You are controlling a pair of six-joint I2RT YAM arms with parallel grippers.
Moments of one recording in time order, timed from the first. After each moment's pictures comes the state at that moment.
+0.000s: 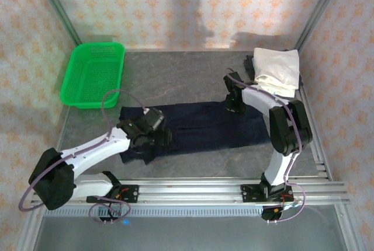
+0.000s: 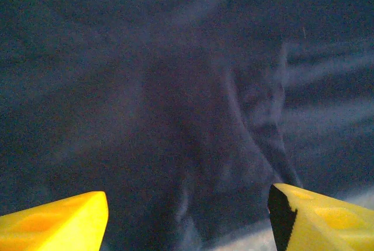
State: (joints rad) left arm -0.61 1.24 0.76 -0.63 -0.11 -0.63; right arm 0.33 1.82 1.23 -0.74 0.14 0.63
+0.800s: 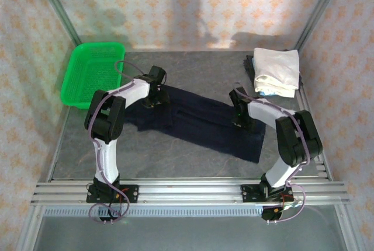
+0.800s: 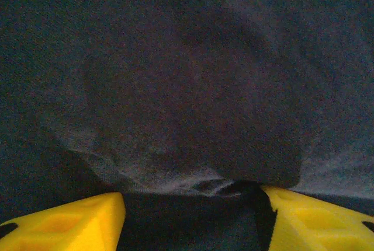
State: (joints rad) left arm -0.28 2.03 1.43 -0.66 -0.02 -0.56; right arm 0.32 1.64 0.95 -0.74 0.19 0.78
